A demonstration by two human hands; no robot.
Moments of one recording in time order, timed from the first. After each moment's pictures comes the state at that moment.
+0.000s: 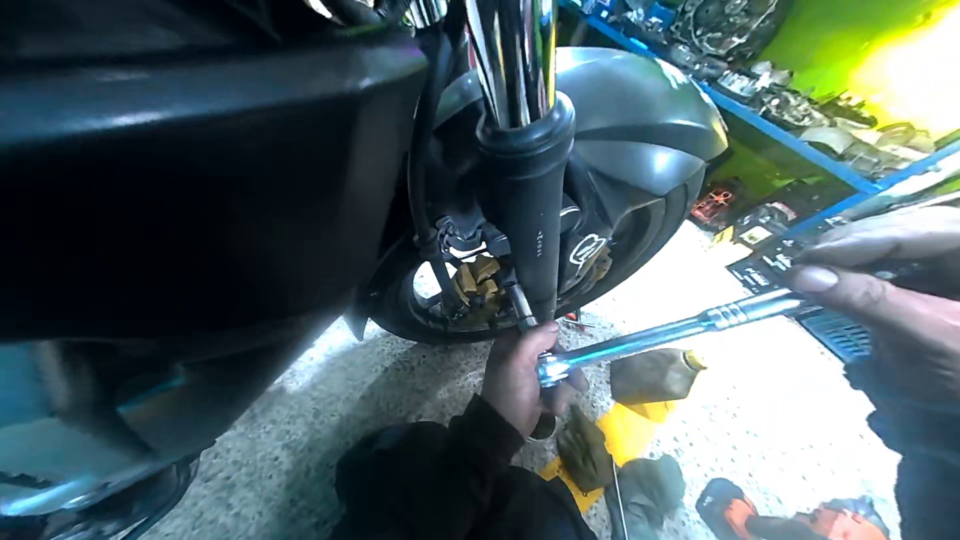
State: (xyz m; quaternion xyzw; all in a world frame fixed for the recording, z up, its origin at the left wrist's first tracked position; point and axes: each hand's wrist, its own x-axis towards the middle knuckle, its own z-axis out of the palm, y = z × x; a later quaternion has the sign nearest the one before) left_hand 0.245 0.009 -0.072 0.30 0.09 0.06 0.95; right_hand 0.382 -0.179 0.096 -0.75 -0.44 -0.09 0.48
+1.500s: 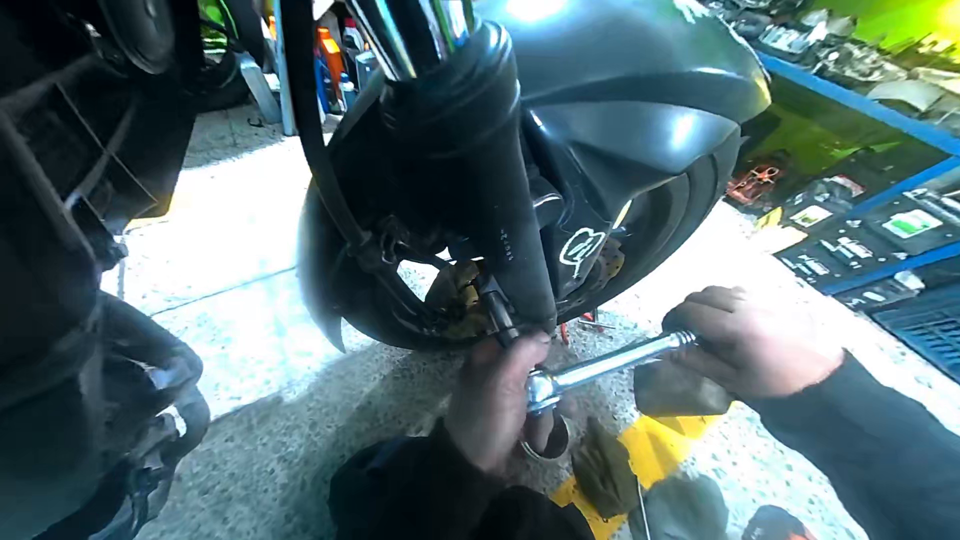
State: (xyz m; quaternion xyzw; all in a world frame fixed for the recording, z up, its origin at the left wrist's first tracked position) left_hand 0.246 0.020 -0.052 0.42 0.20 0.04 0.88; right_hand 0.454 -0.198 -0.006 -0.78 -0.61 -0.12 0.05
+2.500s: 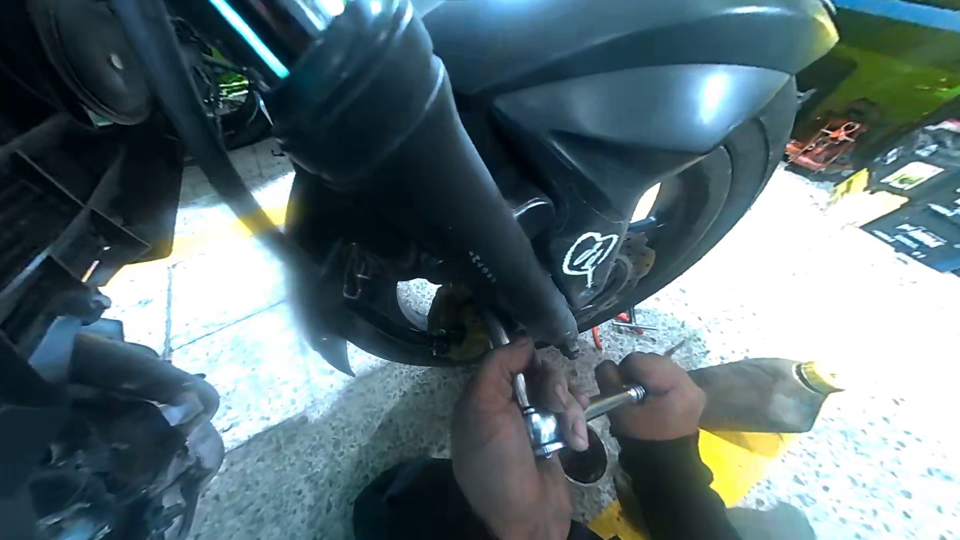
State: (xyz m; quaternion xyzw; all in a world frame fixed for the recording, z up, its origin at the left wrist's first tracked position) left_hand 0.265 -0.006 -0.041 0.17 0.24 0.23 0.93; right_hand 0.389 -0.148 -0.175 -0.87 -0.27 -0.26 0.34
